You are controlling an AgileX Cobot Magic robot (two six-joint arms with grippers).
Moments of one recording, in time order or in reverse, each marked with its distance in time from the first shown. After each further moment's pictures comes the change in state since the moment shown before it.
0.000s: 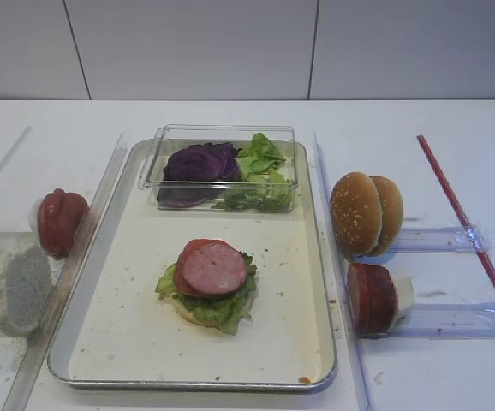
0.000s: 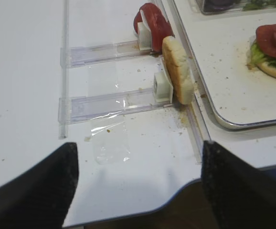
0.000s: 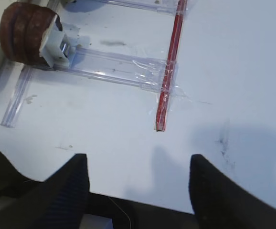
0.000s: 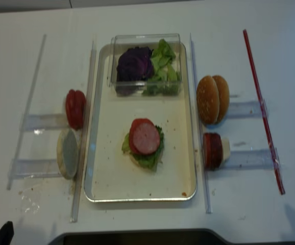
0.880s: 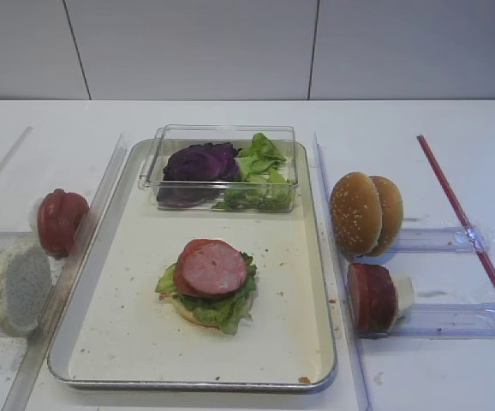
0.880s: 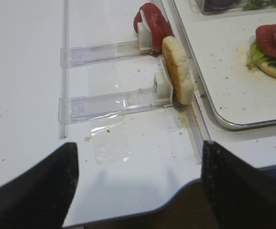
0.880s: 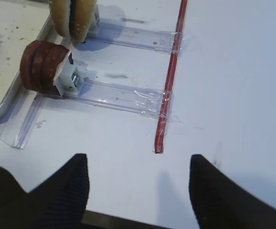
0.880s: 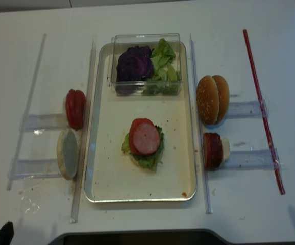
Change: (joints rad) left arm 0.000 0.000 0.000 0.000 0.000 0.000; right arm 0.000 -0.181 0.000 0.000 0.000 0.004
